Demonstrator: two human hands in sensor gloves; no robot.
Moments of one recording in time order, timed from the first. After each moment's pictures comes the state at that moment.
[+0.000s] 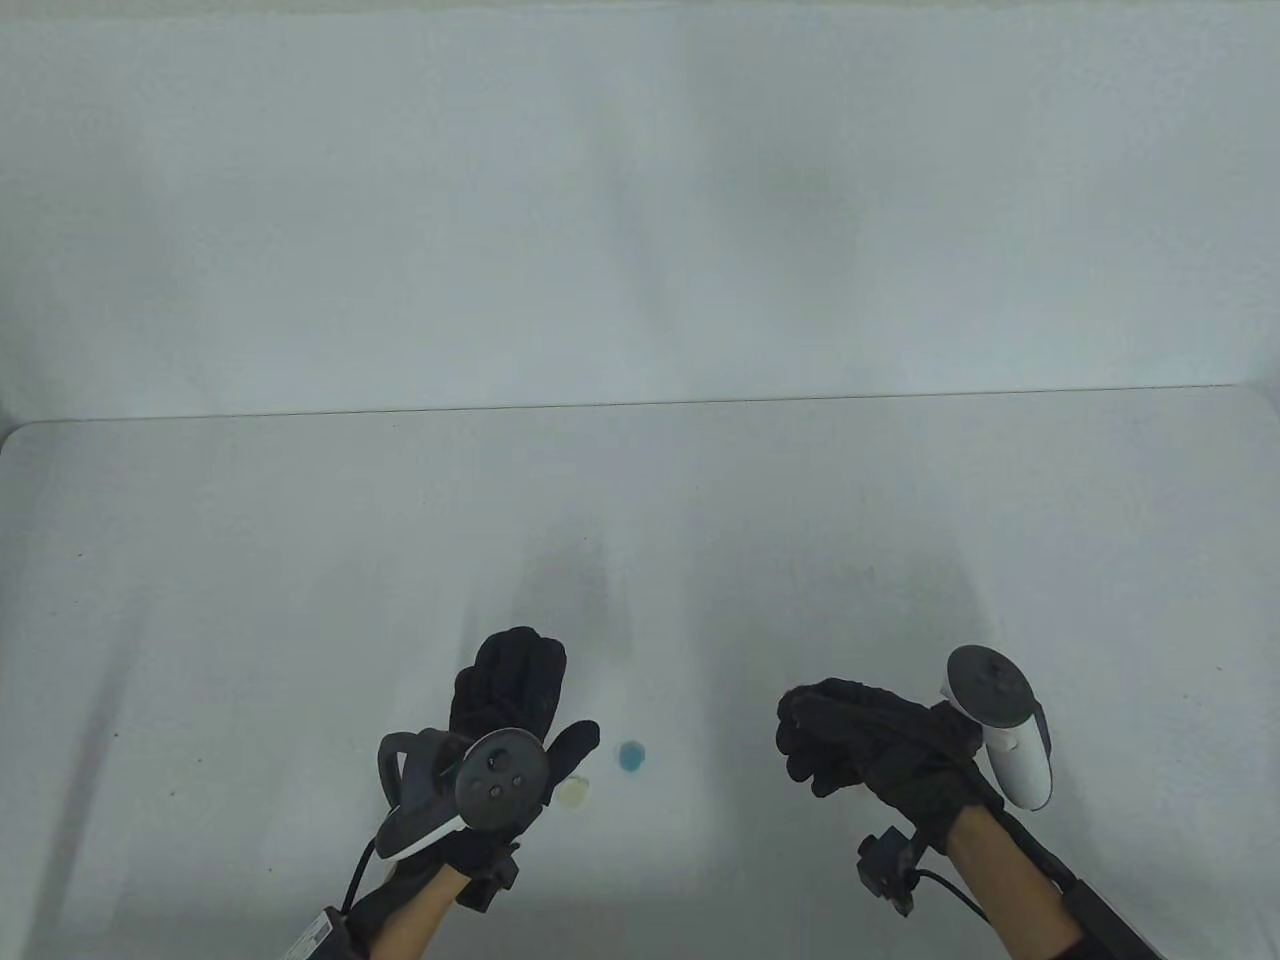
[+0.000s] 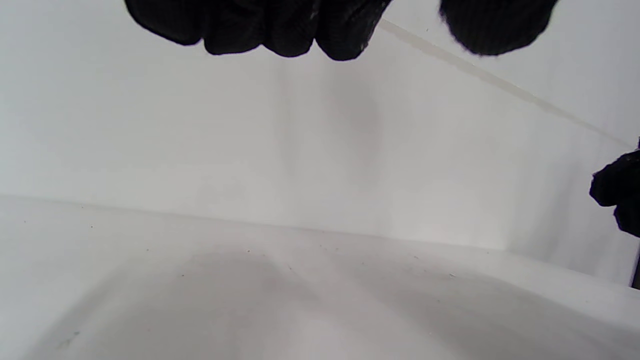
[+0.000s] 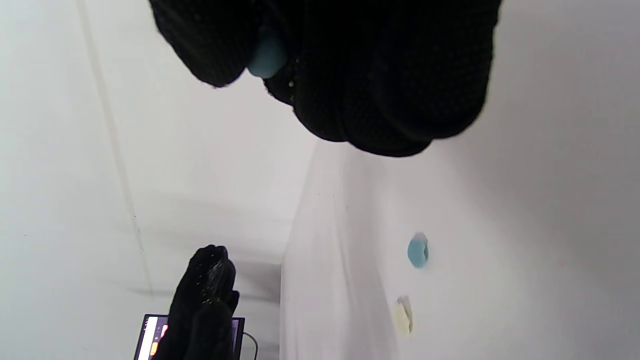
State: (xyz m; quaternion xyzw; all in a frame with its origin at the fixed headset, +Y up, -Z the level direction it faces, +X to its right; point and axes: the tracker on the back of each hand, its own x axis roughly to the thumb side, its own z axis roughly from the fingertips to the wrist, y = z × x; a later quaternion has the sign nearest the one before) left_hand -0.163 -0.660 -0.304 0.08 -0.21 0.10 0.97; right_hand 0.202 -0.706 -0.332 0.08 0.19 0.75 0.63
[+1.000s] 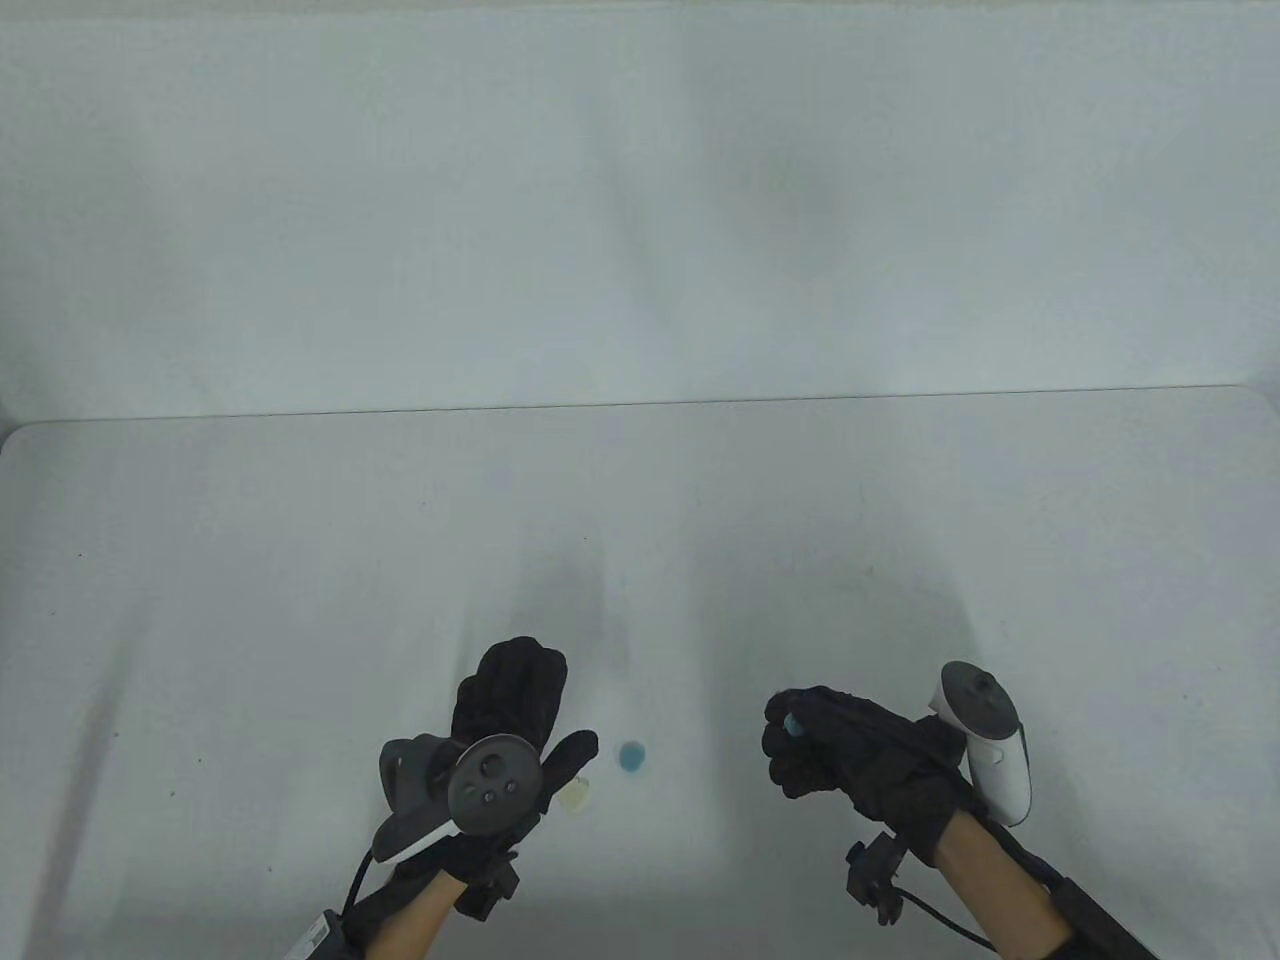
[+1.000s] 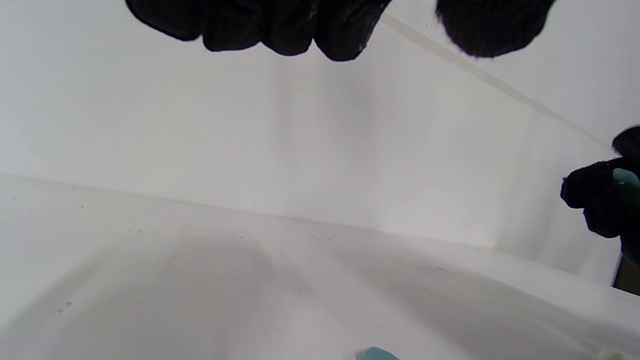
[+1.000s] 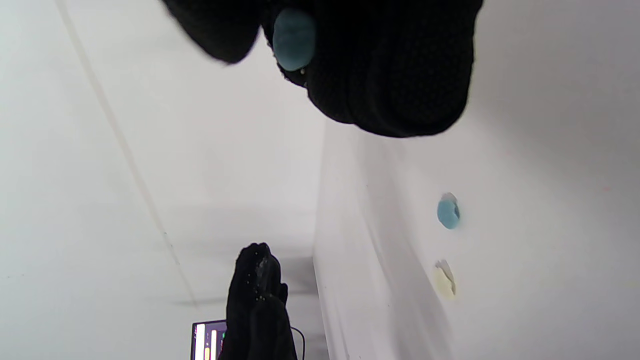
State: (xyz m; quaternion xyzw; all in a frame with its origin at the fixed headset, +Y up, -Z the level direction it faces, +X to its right) left_hand -0.167 -0.666 -0.303 0.07 -0.22 0.12 0.97; right_hand 0.193 -0.718 -0.327 0.07 0.20 0.69 0.69
